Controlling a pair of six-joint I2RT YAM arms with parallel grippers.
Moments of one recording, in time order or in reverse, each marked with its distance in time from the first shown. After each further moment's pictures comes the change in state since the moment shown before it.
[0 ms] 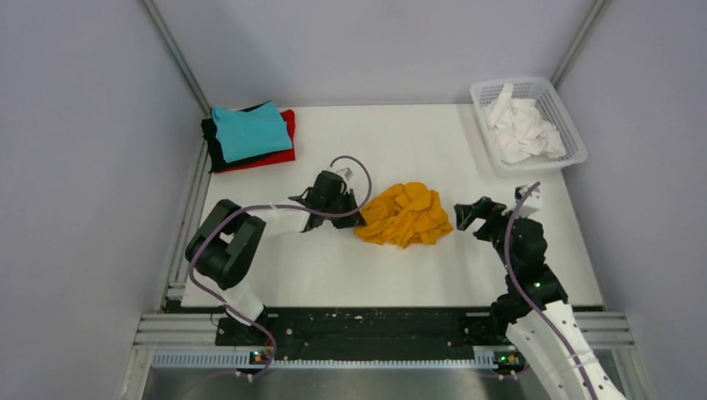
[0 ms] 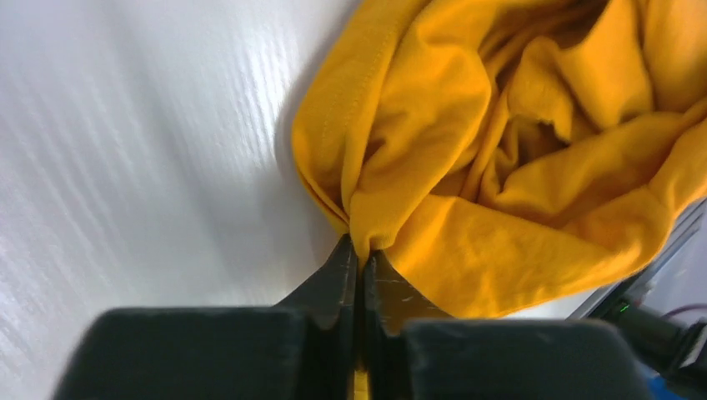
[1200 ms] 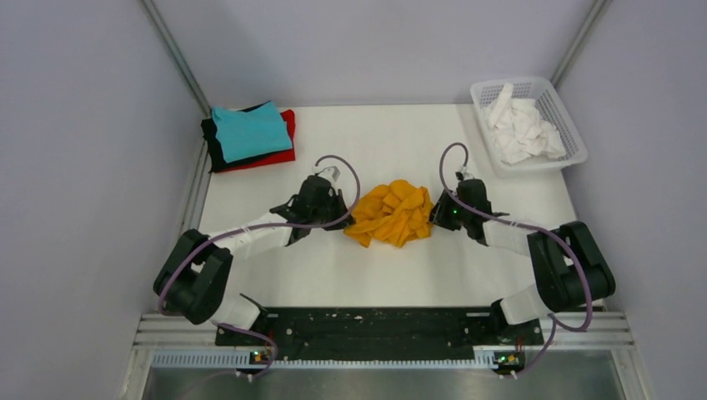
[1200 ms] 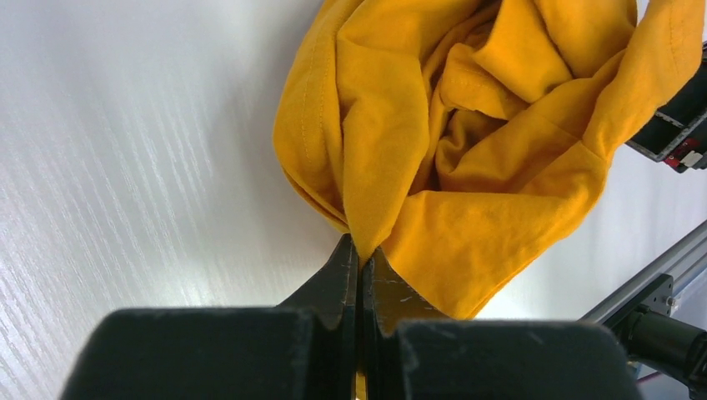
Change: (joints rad) left arm -0.031 -0.262 -0.112 -0.072 -0.139 0.033; right arm 0.030 1.031 0.180 0.340 -0.269 0.088
